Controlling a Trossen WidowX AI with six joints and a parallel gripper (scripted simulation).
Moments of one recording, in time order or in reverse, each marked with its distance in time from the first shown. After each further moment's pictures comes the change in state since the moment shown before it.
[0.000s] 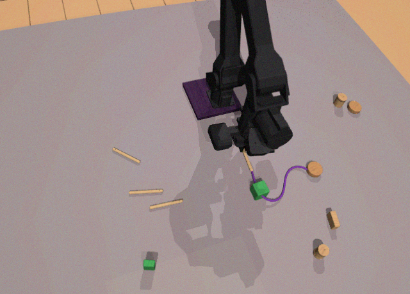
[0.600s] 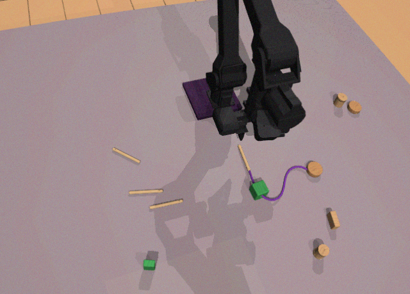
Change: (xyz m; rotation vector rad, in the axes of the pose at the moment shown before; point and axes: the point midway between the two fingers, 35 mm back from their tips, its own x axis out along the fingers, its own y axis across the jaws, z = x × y) arm -0.066 0.001 0.006 -0.005 -0.011 0.000
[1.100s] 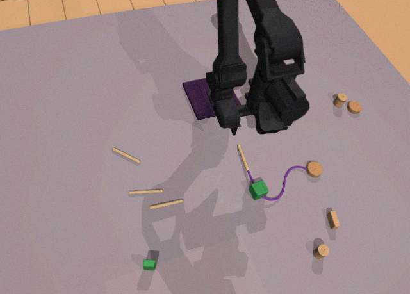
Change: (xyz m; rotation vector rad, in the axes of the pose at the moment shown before) arm -0.024 0.000 -0.002 -0.002 0.014 -0.001
